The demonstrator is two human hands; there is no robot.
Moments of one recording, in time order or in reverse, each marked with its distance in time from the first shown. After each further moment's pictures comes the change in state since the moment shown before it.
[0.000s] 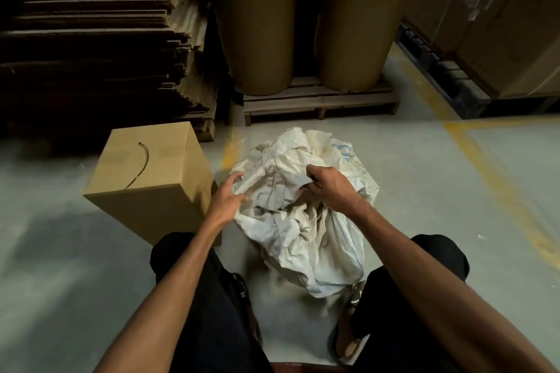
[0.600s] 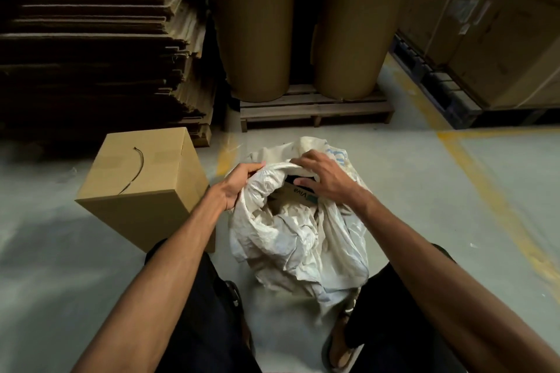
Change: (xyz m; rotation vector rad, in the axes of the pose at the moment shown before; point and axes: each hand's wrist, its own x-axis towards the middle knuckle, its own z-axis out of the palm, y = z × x) left_hand 0.016 0.097 0.001 -0.532 -0.434 -0.318; right_hand 0.023 0.004 -0.033 -0.026 -0.070 -0.135
